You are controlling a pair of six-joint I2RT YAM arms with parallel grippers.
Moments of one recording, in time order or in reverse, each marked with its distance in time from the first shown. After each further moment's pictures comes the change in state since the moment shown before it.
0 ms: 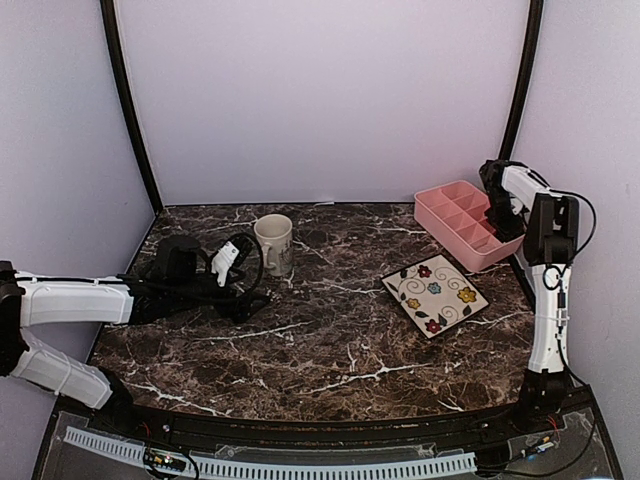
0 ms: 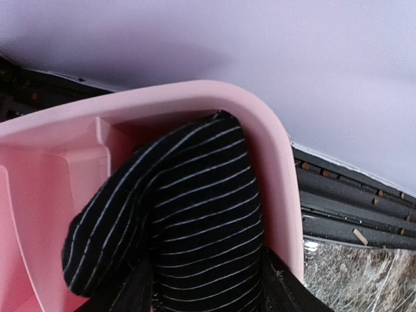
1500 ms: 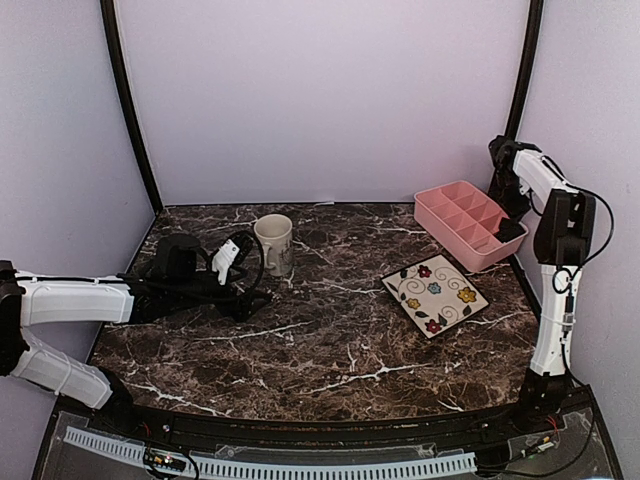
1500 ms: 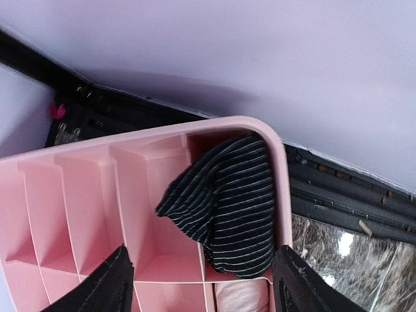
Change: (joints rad) left arm 0.000 0.003 0.006 0.021 0.021 0.000; right arm -0.003 -0.157 -0.014 0.050 -0.060 -0.017
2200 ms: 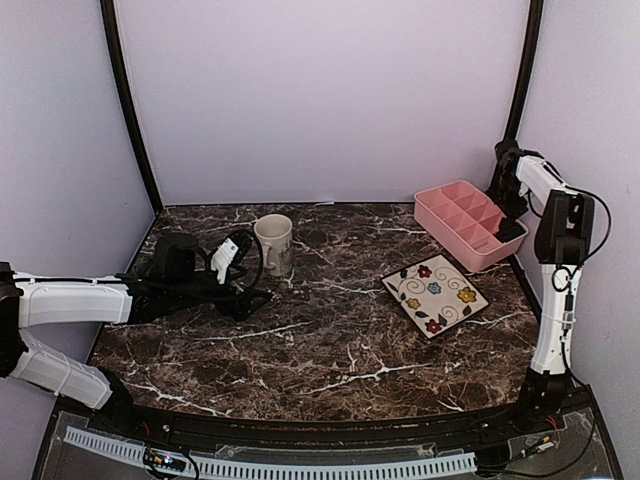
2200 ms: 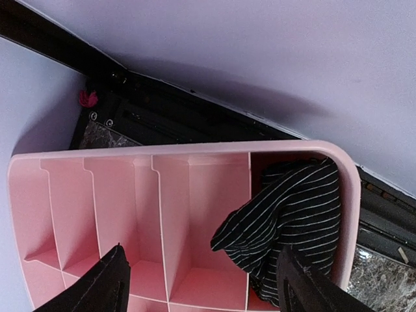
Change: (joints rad) left arm 0.000 -0.012 0.000 0.000 -0.001 0.000; right arm -0.041 0.038 -0.002 0.168 -0.143 -0.108
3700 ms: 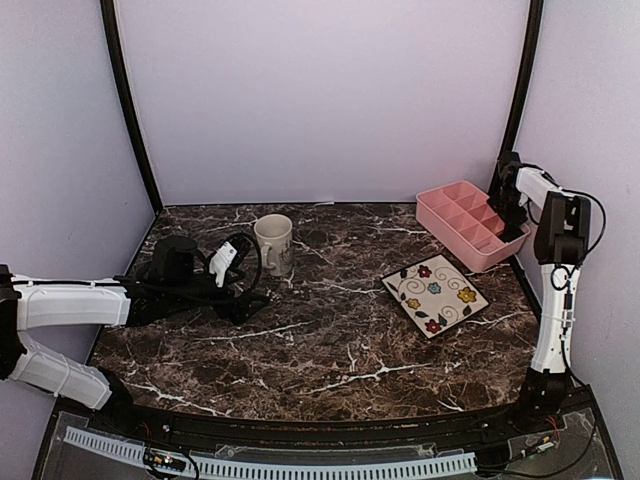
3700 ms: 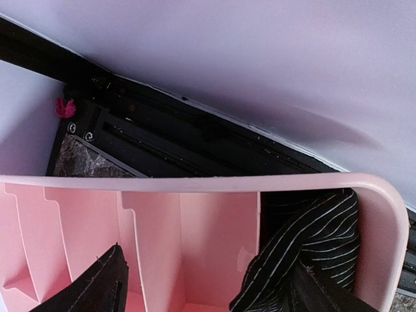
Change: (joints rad) left arm 0.000 -0.017 -0.019 -0.016 0.001 0.000; right arm -0.039 0.066 -0.058 0.132 -0.029 -0.035
